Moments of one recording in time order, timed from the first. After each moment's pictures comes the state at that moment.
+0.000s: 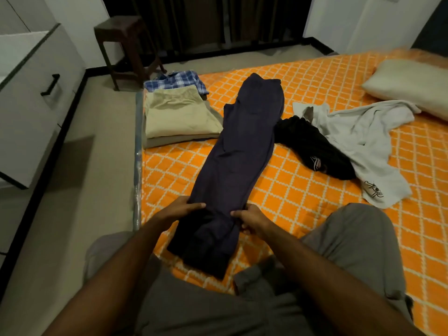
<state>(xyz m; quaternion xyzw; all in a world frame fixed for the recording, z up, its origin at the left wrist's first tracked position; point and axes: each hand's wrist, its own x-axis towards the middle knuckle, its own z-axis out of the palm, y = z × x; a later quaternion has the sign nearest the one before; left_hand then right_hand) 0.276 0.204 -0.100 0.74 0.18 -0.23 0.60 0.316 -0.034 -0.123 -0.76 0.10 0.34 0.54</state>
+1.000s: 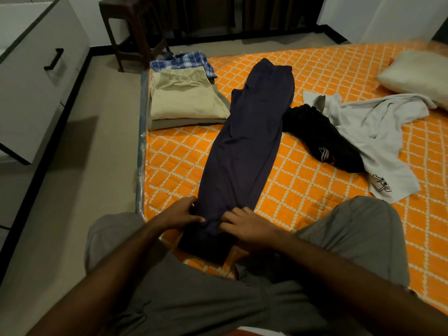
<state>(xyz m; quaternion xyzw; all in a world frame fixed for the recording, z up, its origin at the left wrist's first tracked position) 0.233 0.210 -0.133 0.92 0.05 -0.21 0.33 0.269 -0.058 -0.127 -0.80 -0.59 0.04 0.02</state>
